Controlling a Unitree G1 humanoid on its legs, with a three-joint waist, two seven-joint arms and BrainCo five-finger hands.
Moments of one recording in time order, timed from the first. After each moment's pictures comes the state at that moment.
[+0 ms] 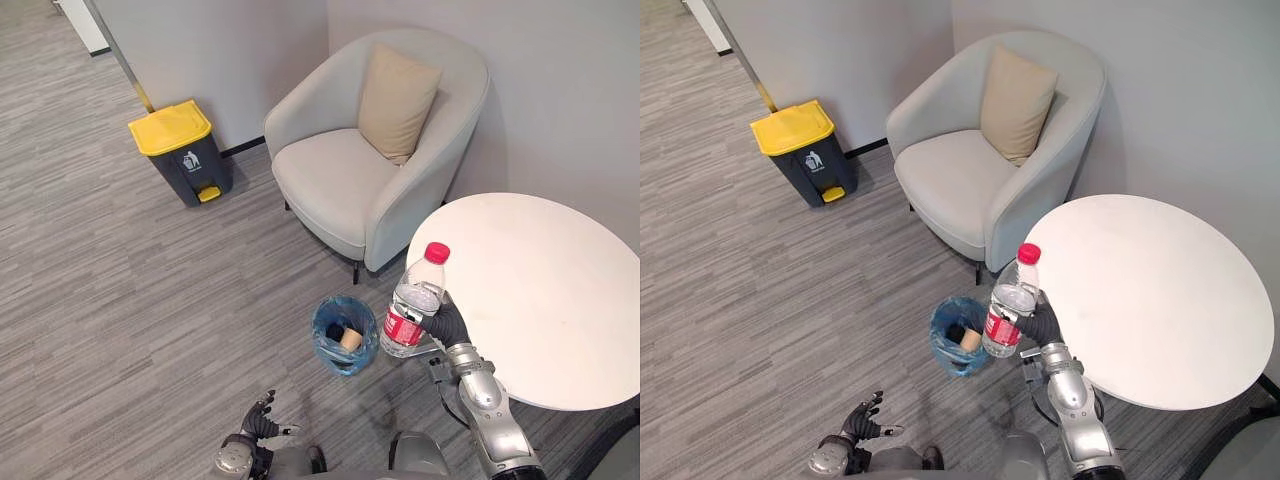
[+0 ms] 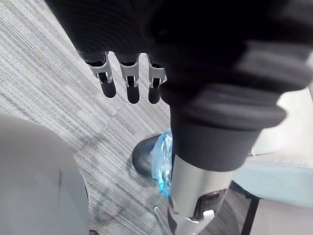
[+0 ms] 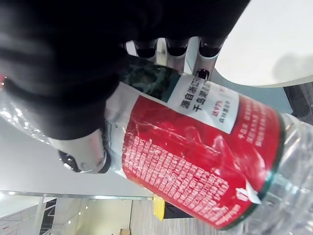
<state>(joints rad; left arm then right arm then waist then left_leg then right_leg) 0.09 0.15 -0.19 0.92 0.05 -0.16 0.02 0.13 -0.18 0.09 0.07 -0.05 -0.24 -0.02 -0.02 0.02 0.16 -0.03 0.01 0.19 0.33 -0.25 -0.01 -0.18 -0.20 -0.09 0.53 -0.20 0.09</state>
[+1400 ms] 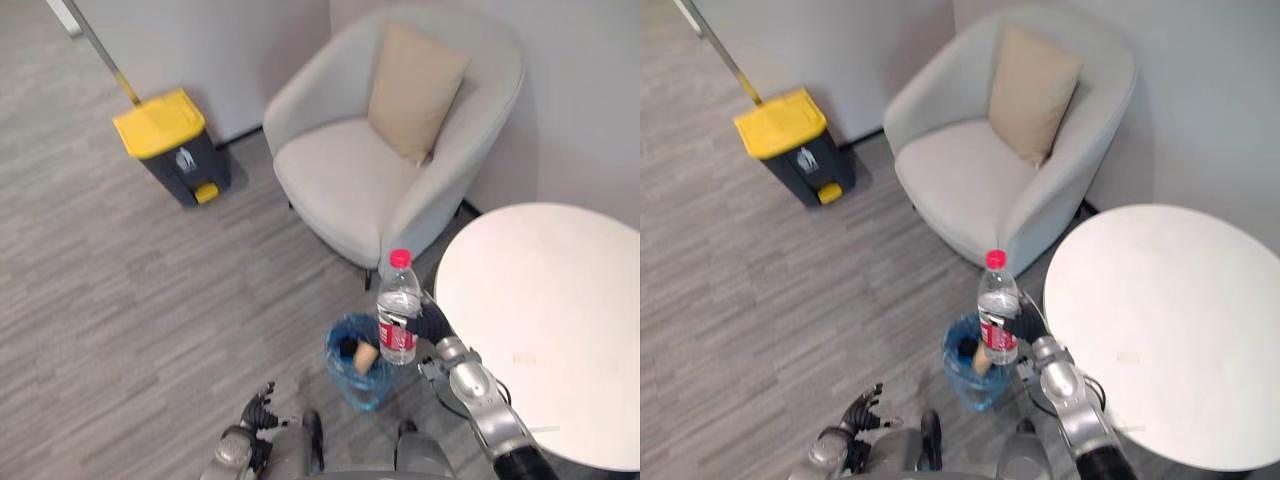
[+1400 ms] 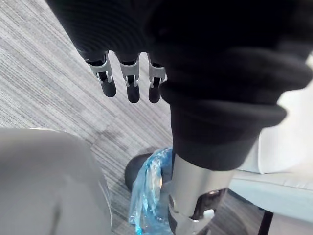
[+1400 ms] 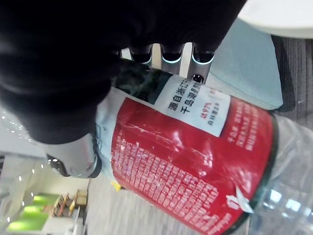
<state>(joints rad) -0.03 0.17 -0.19 0.92 0.05 -0.16 0.03 -0.10 -0.29 0.25 0.25 -0.18 -0.23 -0.02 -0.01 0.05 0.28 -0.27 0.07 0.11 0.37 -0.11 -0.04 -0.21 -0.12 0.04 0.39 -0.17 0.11</state>
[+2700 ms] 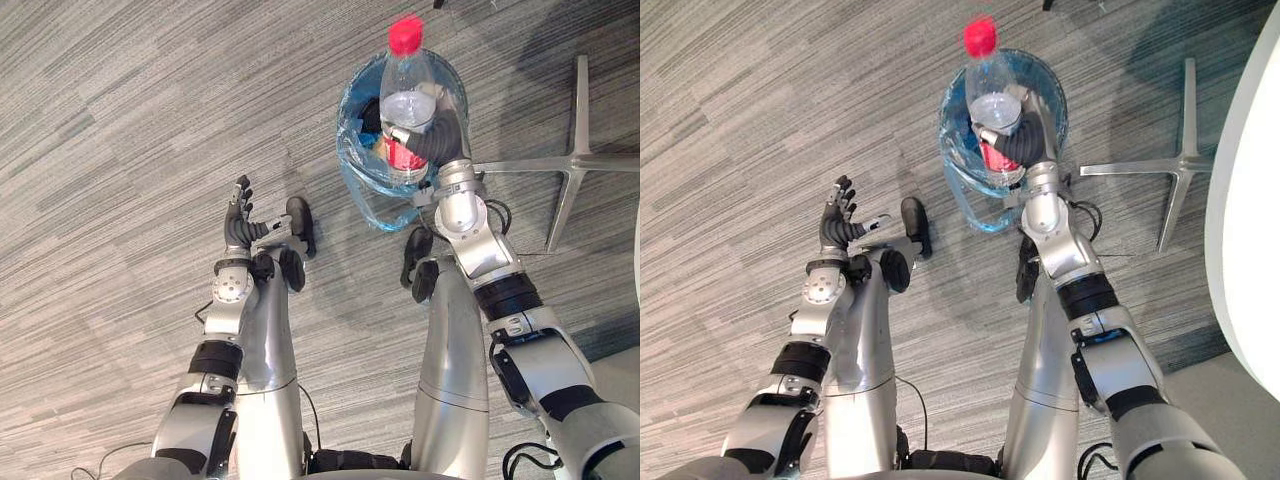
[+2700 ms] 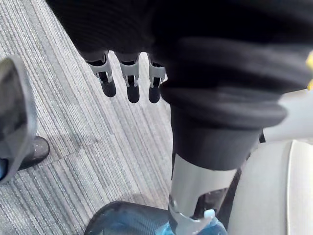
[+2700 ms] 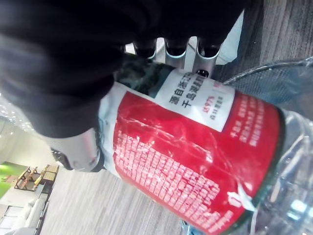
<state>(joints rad) -0.48 0.16 0.03 0.52 -0.11 -0.22 0.18 -0.87 -0.34 0.19 0.46 -0.27 -0.14 -0.33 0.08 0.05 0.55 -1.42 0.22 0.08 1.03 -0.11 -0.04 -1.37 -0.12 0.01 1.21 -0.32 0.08</state>
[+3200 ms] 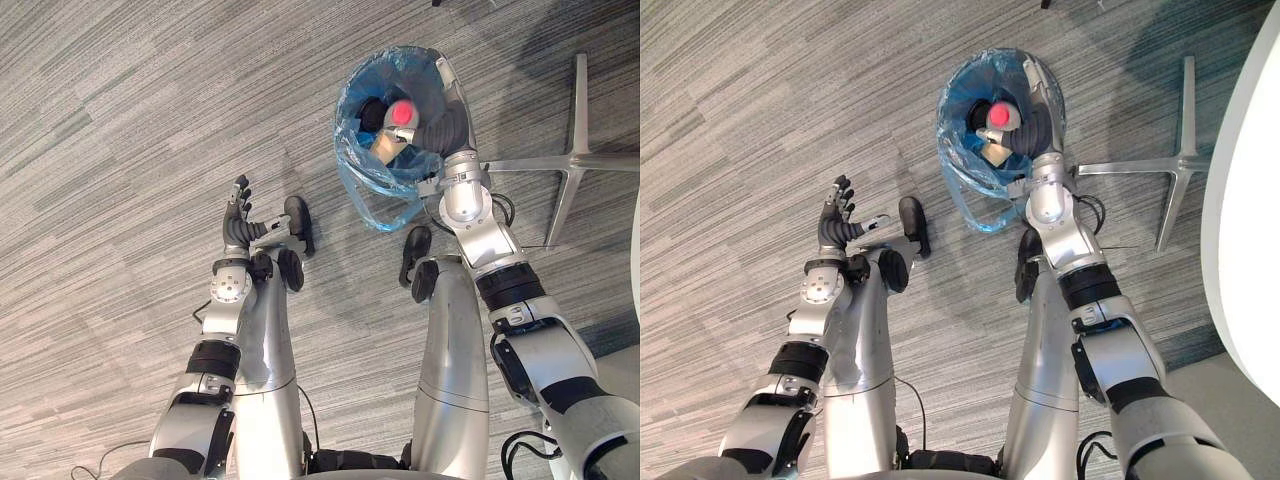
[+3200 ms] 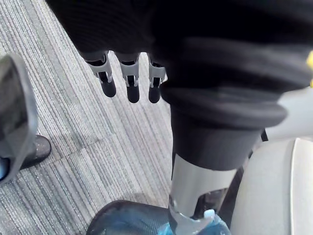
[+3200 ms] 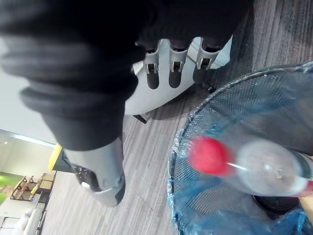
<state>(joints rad) -0.48 0.17 0.03 0.51 -0.11 -0.21 0.18 -0.90 -0.34 0.19 0.50 -0.24 -0.15 -0.32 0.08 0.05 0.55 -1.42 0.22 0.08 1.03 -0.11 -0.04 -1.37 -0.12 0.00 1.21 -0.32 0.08</state>
